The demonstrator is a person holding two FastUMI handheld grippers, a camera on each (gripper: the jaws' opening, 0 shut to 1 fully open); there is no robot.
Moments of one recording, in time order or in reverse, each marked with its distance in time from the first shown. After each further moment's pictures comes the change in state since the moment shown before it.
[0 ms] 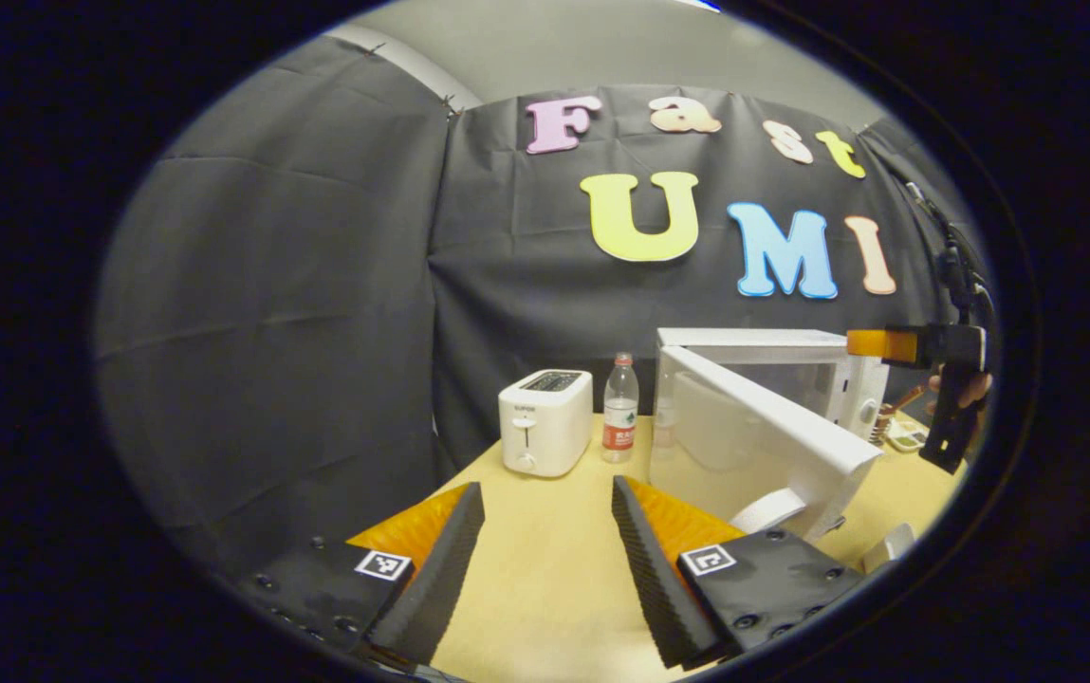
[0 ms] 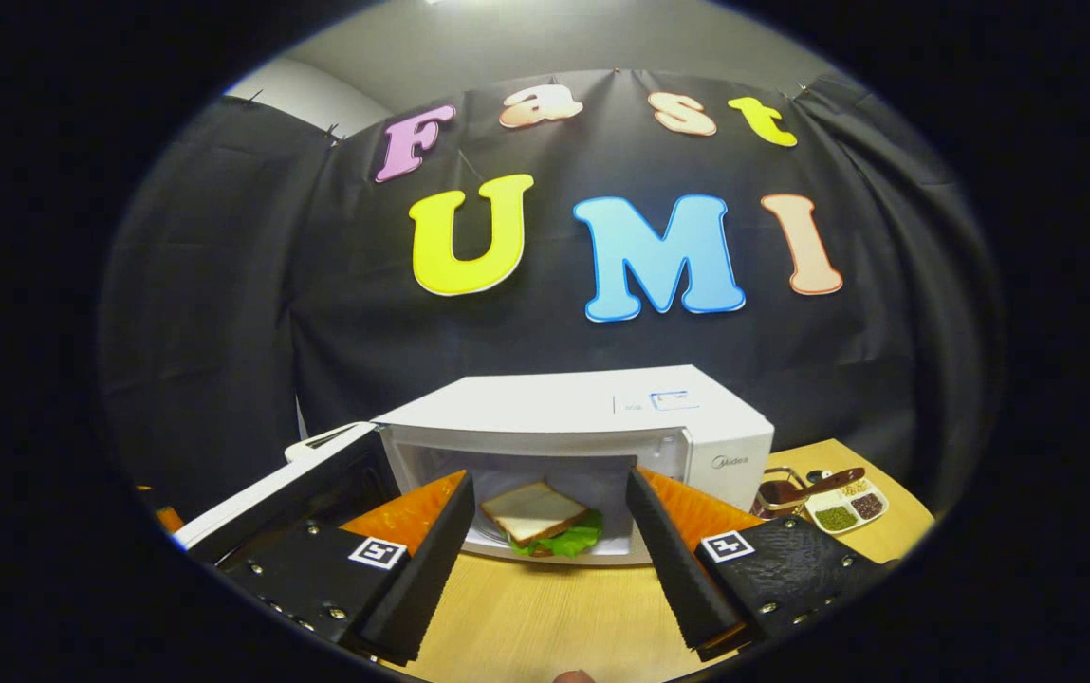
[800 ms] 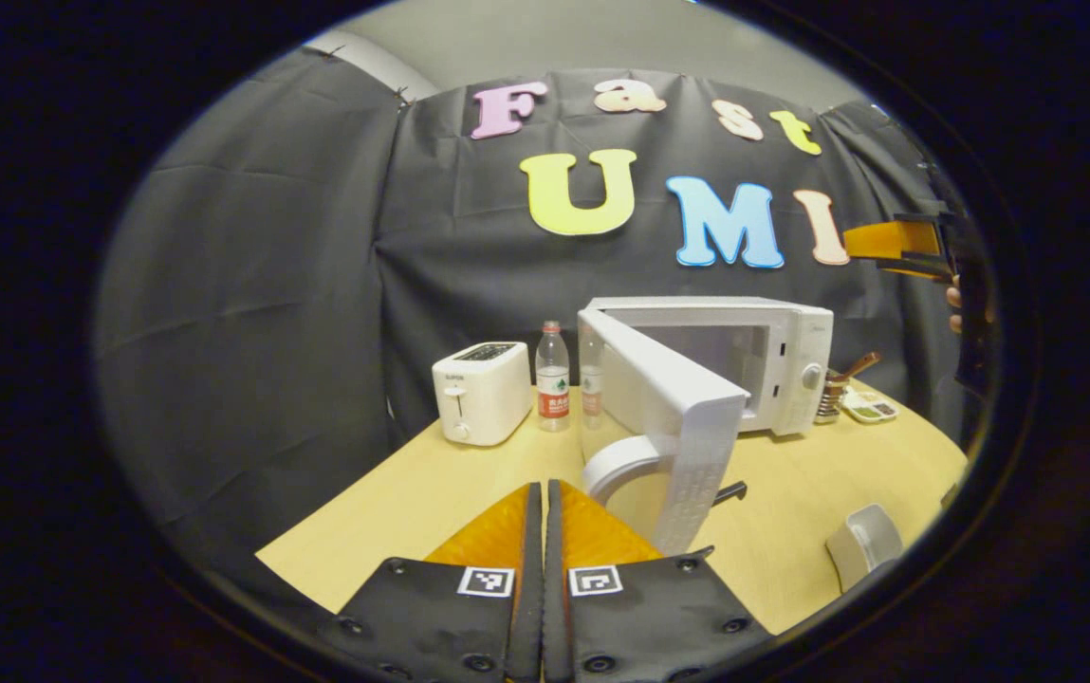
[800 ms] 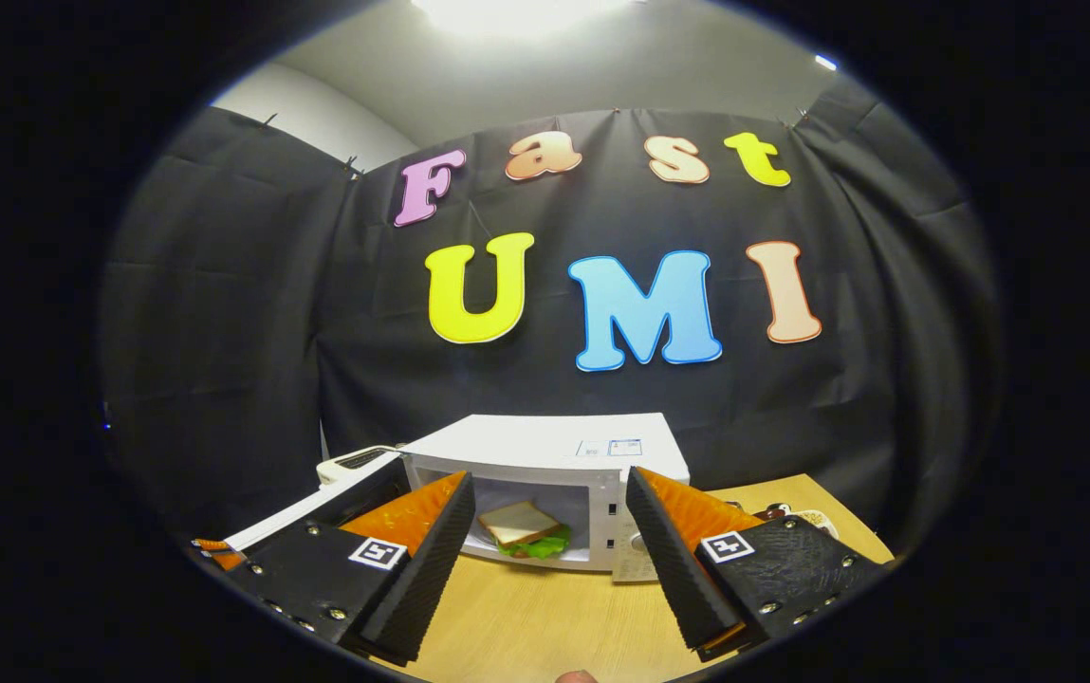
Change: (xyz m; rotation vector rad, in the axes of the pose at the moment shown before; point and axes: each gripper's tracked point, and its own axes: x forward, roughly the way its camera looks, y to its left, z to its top) left arm -0.023 -0.083 -0.030 0.062 0.059 -0.122; right arm -0.087 -0.039 0.054 -0.027 -0.058 0.032
